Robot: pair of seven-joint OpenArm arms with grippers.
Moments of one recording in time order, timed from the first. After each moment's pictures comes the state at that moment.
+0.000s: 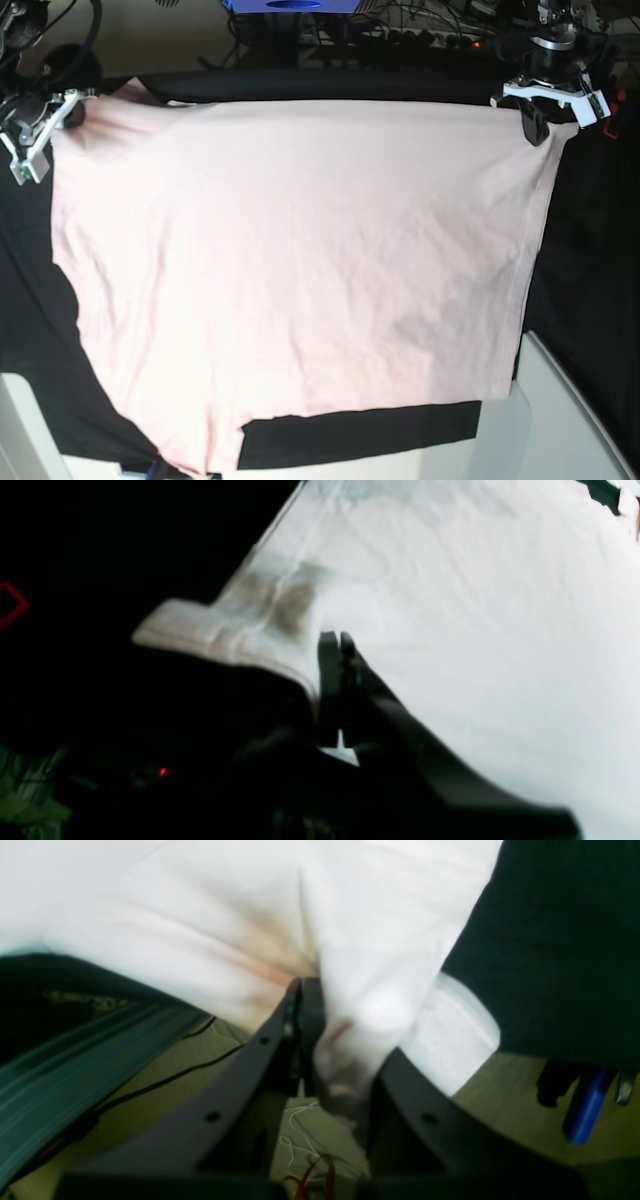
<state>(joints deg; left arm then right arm) 43.1 -15.0 -15.5 95.4 -38.6 -0.6 -2.3 -18.1 4.4 39.6 99.1 24.2 40.8 -78.4</state>
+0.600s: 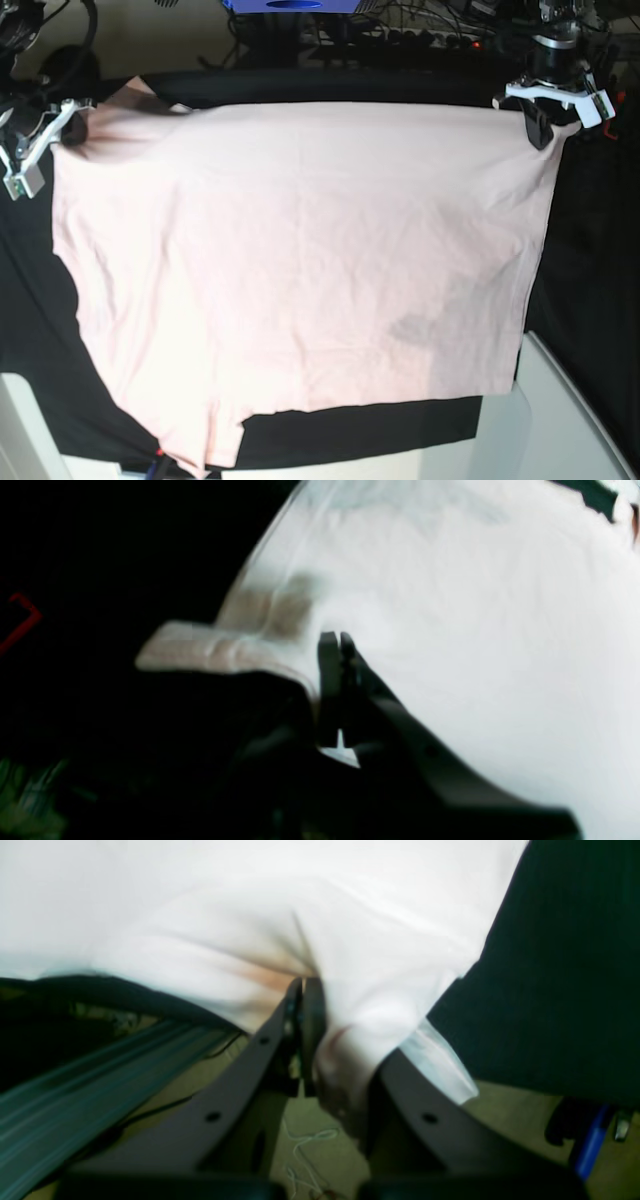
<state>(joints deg) 43.4 -15.0 -15.5 98.4 -38.6 -0.3 -2.6 -17.3 5.0 39.5 102.3 30.7 40.8 -78.7</state>
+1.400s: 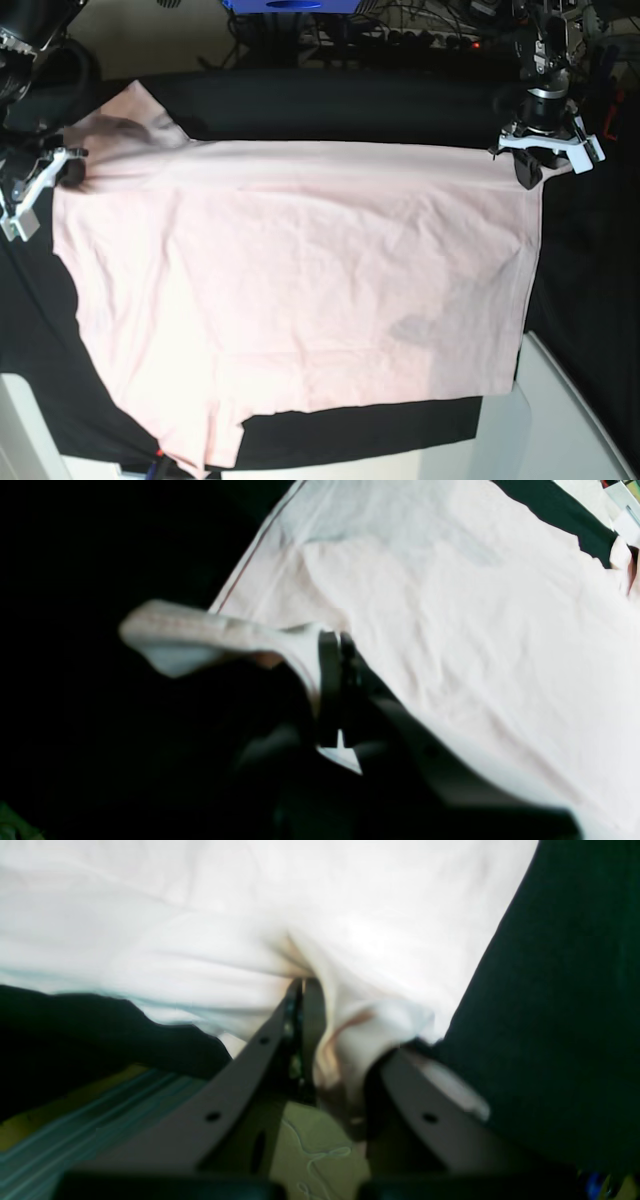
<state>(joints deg) 30.7 -11.8 -16.5 92.9 -38.6 -0.1 5.0 -6.3 8.4 39.3 91.1 30.8 40.6 -79.2</state>
